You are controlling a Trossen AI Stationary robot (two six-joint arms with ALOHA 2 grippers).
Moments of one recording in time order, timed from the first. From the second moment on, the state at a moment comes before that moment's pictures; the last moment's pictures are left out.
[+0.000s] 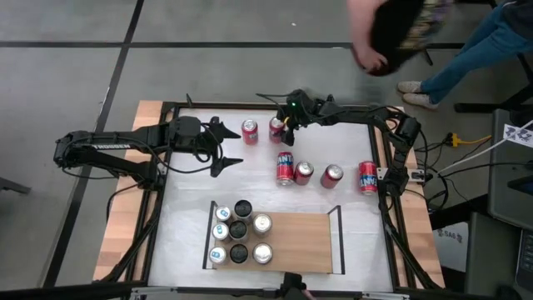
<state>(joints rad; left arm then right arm) 0.14 1.01 0.89 -0.26 -0.03 -0.04 -0.54 1.88 1.25 -0.18 -0.28 -0.29</state>
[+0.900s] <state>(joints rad) 0.14 1.02 0.89 -0.26 -0.04 -0.04 -0.30 1.67 1.72 -0.72 -0.22 -0.28</state>
